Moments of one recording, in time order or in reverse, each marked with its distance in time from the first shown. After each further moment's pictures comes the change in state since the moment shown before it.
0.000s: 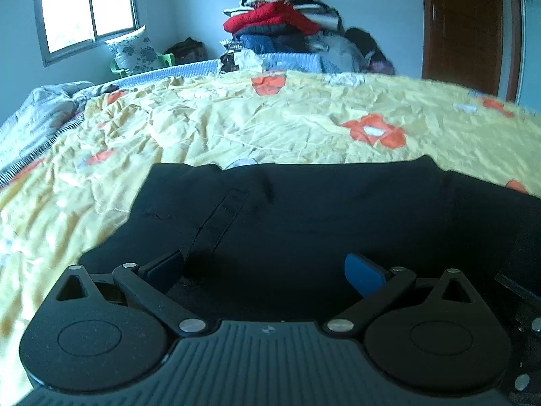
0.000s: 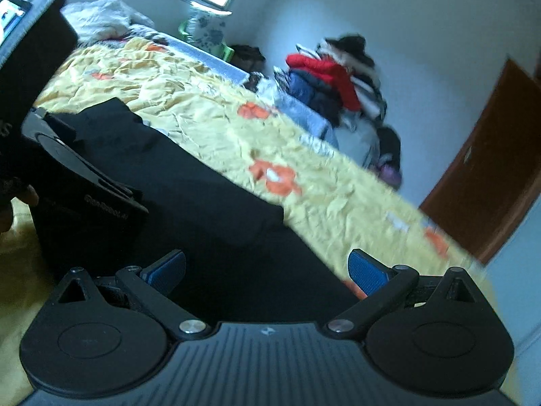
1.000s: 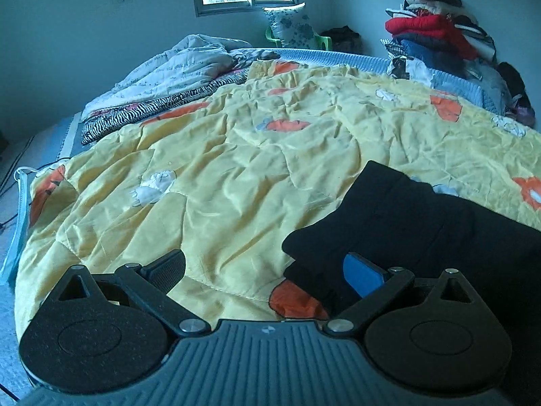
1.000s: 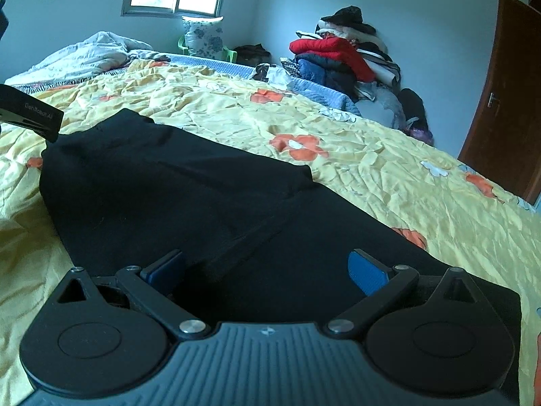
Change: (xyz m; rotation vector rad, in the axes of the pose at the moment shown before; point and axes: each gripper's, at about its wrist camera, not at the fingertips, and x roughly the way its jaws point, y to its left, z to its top) left arm -0.025 0.103 -0.008 -0.348 0.070 0.419; right arm 0.008 -0.008 -0.034 0.182 0.002 0.146
